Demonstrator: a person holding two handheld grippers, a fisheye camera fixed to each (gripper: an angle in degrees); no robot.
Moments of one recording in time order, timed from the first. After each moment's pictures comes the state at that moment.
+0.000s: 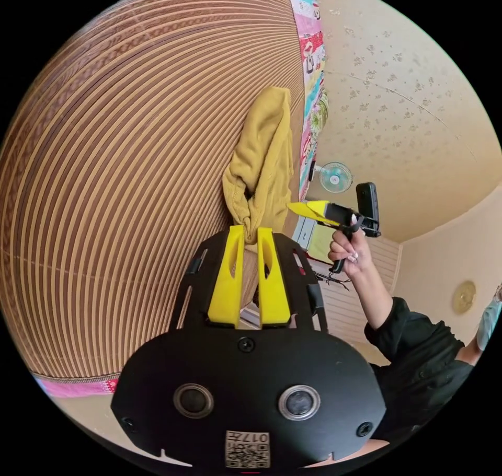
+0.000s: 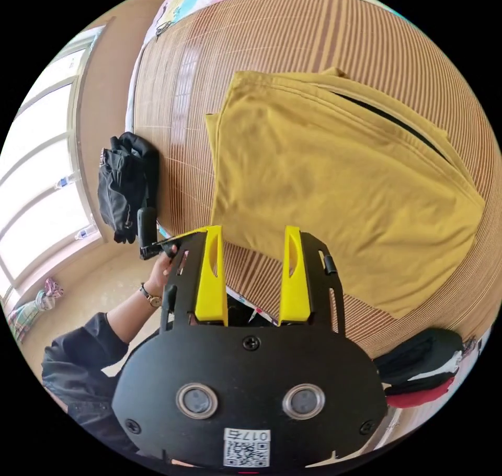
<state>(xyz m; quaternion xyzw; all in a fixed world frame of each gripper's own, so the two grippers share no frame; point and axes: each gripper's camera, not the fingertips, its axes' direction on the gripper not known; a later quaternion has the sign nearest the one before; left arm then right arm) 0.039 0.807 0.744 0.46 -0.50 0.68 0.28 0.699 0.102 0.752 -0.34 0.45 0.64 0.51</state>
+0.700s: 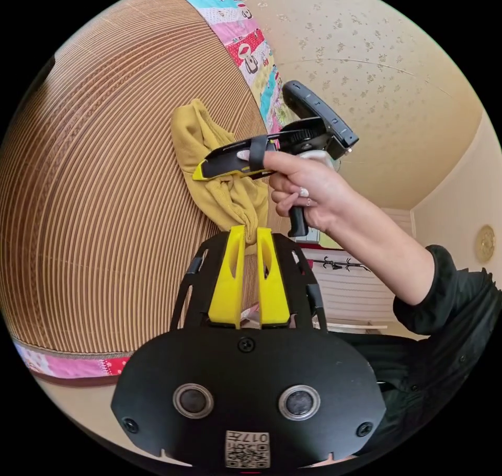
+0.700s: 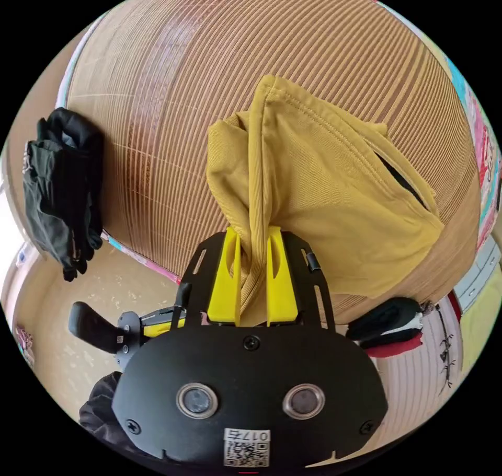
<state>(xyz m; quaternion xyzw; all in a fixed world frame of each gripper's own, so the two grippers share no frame) -0.056 0.777 0.748 0.44 -0.54 0.70 0.17 0.749 0.143 0.806 -0.42 0.48 0.65 0.41</state>
